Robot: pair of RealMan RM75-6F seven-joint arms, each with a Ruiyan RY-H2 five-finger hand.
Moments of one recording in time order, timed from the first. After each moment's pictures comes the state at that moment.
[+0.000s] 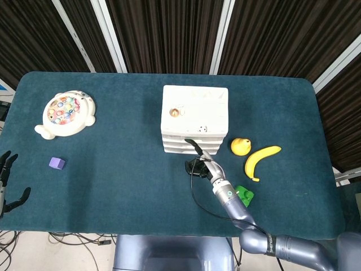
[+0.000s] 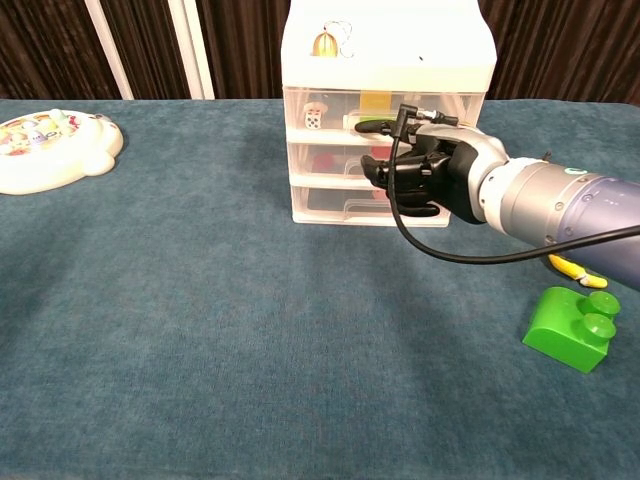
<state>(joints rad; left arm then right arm) -0.05 -1.11 -0.07 -1.65 1.45 1.51 -0.07 0.65 -1.69 0.40 -1.61 -0.96 0.83 0.44</state>
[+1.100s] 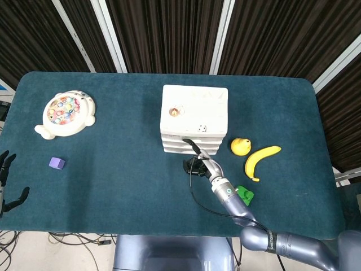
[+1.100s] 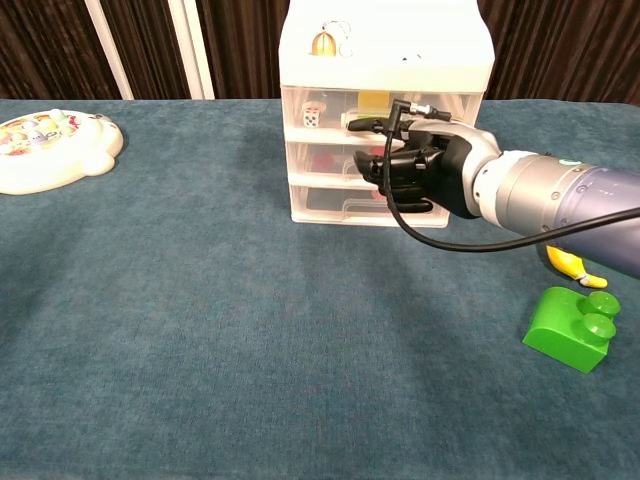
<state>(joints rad) -0.05 -1.11 -0.07 -1.65 1.44 1.51 -0.05 0.66 -1.67 0.41 -1.60 -0.98 0.77 0.51</state>
